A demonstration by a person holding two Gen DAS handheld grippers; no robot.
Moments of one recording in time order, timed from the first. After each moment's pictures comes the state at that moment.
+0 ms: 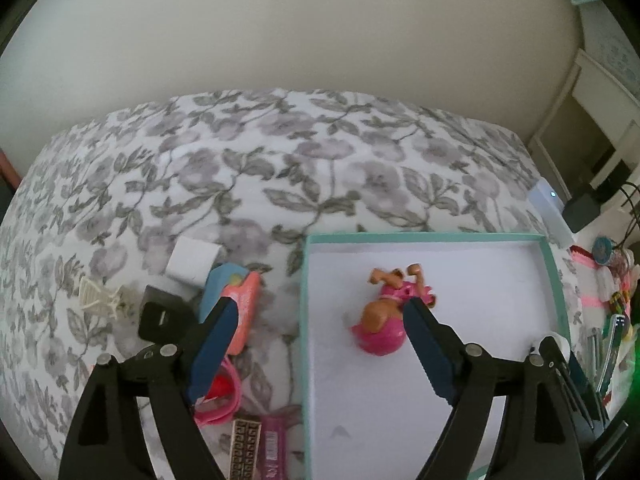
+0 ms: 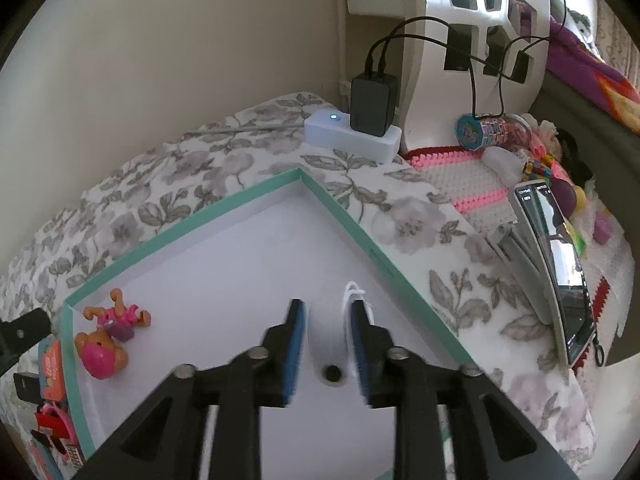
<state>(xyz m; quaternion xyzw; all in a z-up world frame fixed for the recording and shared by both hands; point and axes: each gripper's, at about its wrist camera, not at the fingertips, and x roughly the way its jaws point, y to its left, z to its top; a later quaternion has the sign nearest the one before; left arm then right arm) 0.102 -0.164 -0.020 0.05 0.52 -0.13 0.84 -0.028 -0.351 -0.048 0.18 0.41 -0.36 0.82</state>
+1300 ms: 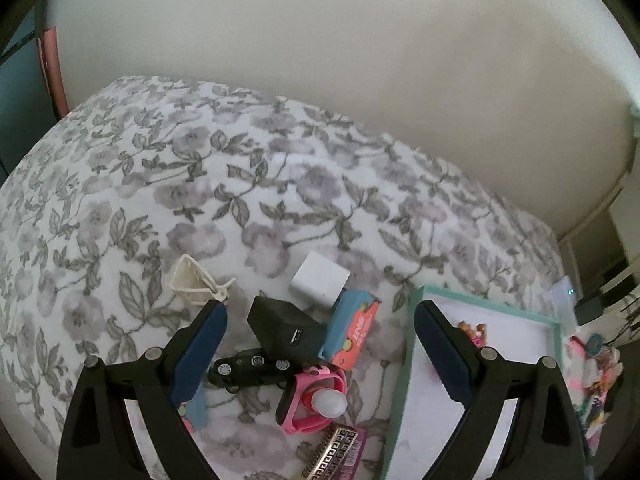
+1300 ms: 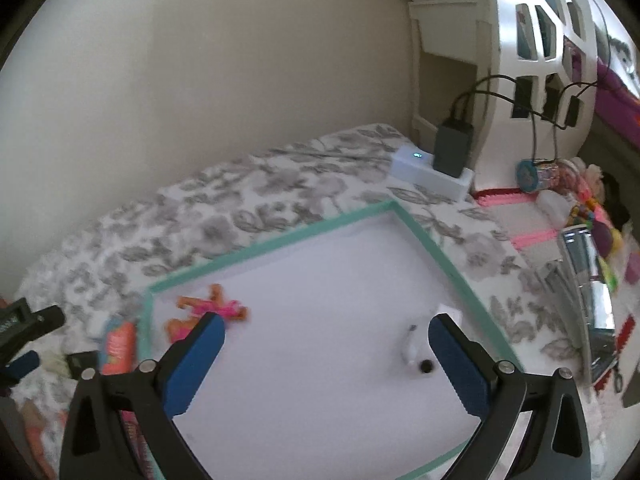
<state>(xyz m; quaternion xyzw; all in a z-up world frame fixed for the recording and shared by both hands) 0.111 -0.048 0.003 -0.08 0.48 -0.05 0.87 -0.016 -0.293 -0.010 0.17 0.37 -0.25 0.88</state>
